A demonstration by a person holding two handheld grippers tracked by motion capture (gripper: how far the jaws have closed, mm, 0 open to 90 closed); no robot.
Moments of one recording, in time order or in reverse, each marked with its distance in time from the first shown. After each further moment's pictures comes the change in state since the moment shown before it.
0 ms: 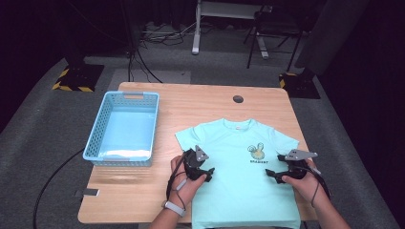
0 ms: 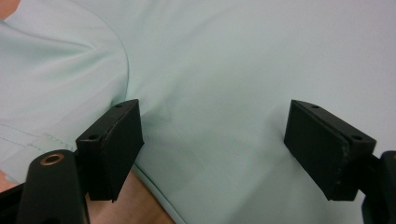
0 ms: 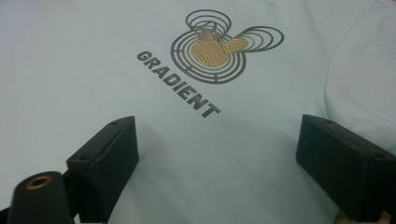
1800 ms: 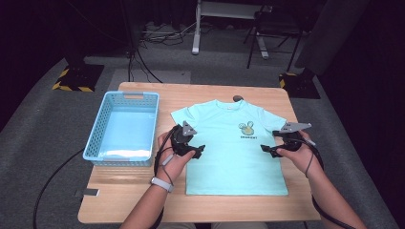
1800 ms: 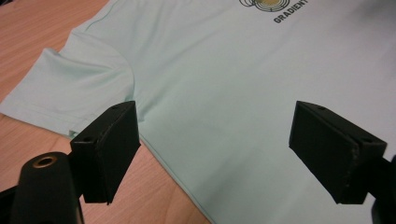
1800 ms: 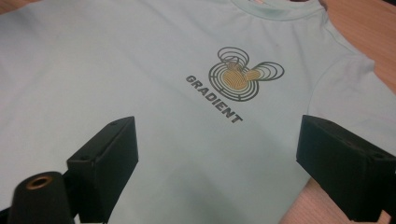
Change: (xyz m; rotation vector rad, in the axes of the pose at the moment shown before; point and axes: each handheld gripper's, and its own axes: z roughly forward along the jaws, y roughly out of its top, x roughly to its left) left arm 0.055 0.040 -0.044 -0.071 0.030 0.011; right arm -0.024 0.083 0.000 -0.015 0.000 -0.071
